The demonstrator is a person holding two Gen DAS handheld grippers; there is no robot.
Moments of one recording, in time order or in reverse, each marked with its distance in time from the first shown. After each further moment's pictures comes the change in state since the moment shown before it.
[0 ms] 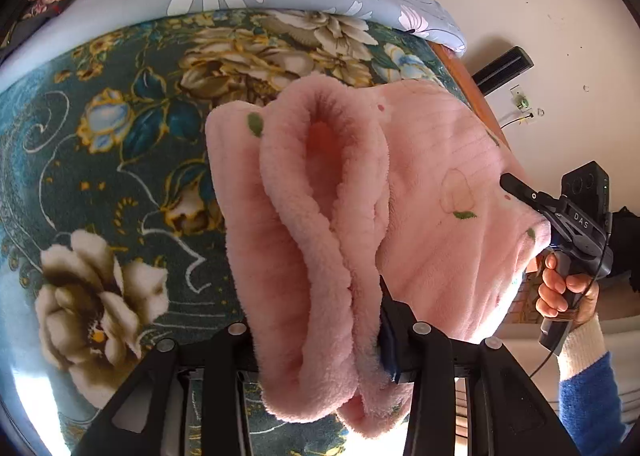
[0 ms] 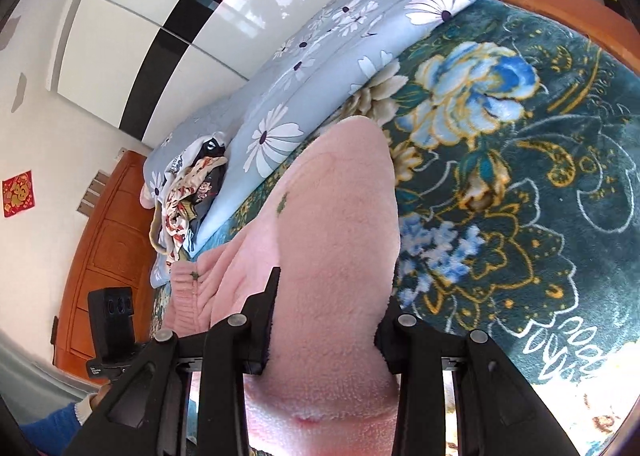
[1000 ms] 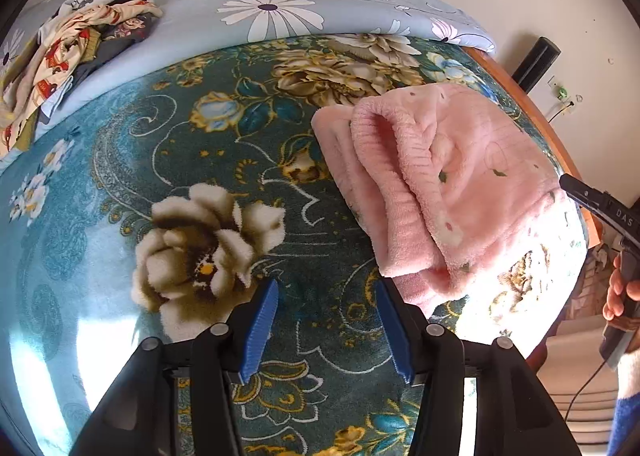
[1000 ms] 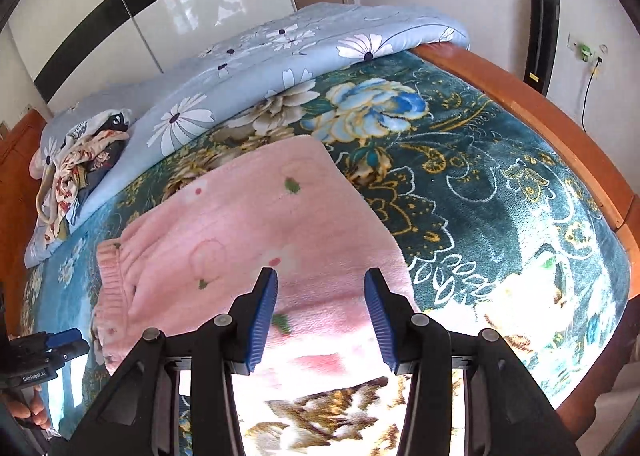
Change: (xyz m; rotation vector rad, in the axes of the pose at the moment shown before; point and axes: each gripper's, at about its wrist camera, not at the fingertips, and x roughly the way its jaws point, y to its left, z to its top) left arm -0.052 0.020 -0.086 0.076 -0.191 0.266; right arm -0.018 0.060 -0.091 -0.193 -0.151 -0.514
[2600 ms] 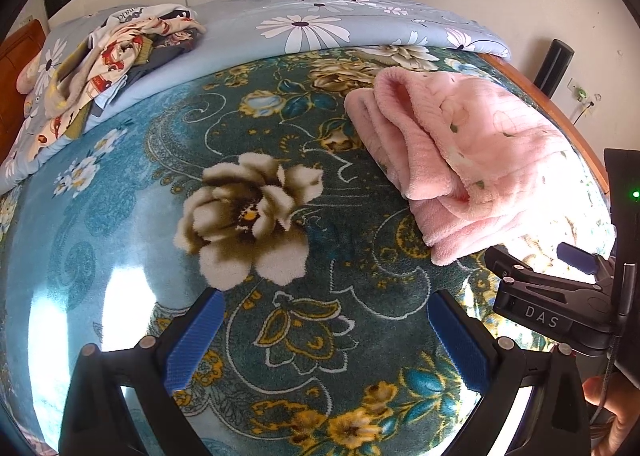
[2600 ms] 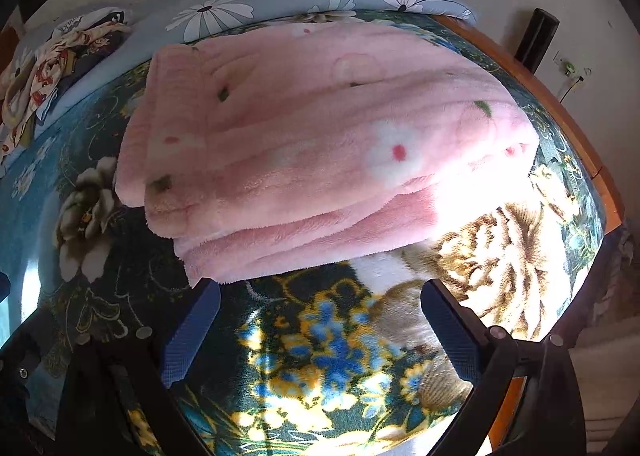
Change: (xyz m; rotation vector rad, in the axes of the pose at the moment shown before) left arm -0.020 -0.004 -0.070 0.014 -0.101 0.152; right arm 0.028 0.141 -0.107 -0.092 0.146 -0.259
